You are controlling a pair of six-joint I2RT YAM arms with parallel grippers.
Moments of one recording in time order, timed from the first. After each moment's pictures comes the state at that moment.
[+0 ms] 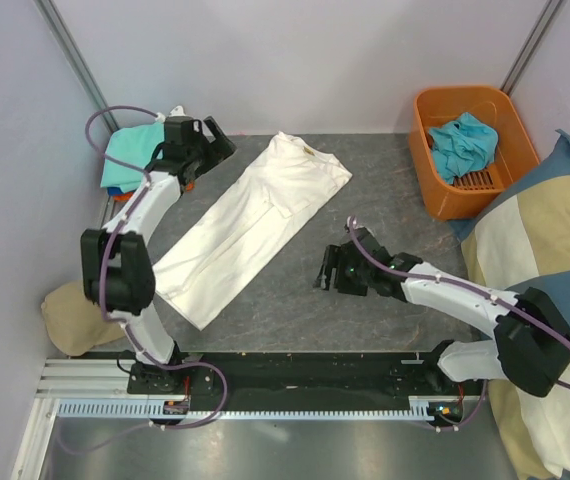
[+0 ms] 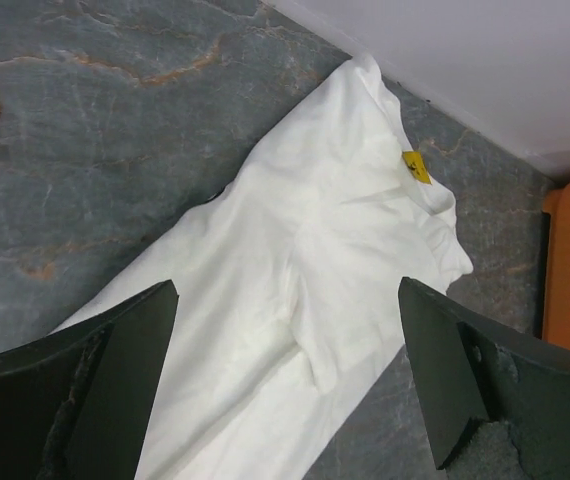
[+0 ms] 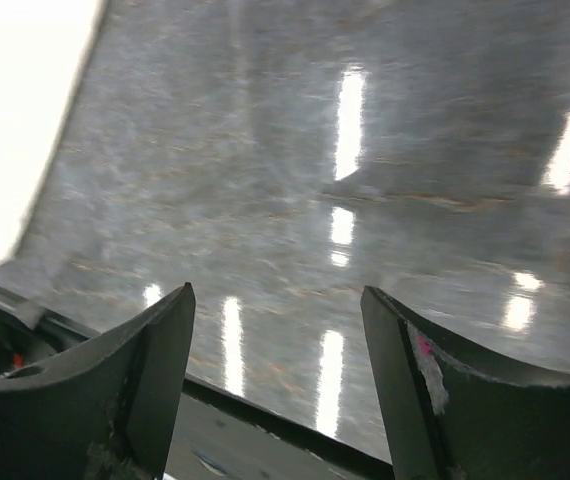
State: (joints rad) left arm -0.14 1.83 1.51 -0.21 0.05 -0.64; right arm 0.71 1.30 0.73 -0.34 -0.05 0.81
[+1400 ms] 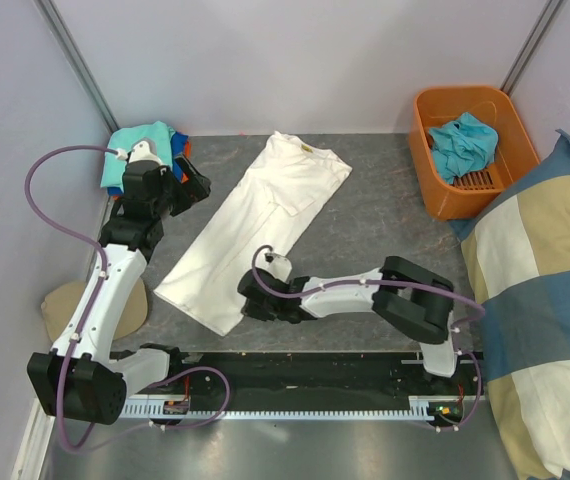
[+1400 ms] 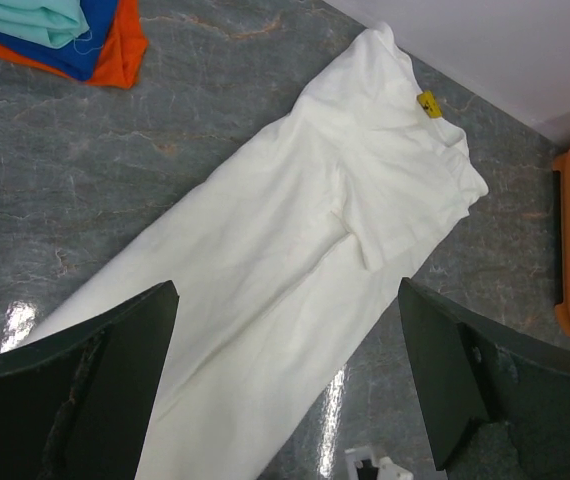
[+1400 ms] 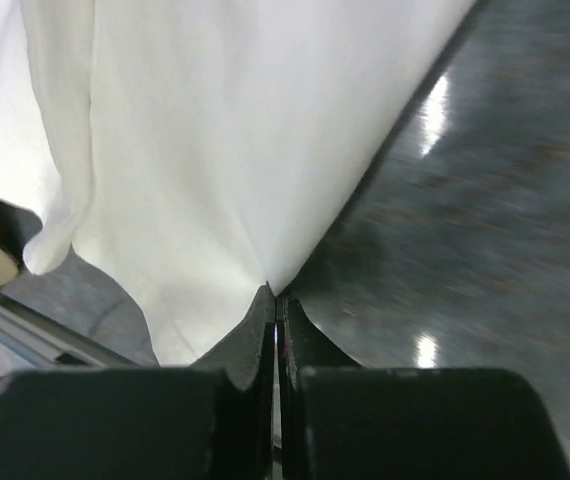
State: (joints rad) left arm -0.13 1.14 1.08 -0.40 -0.07 -0.56; right arm 1.20 2.00 1.20 -0.06 0.23 1.37
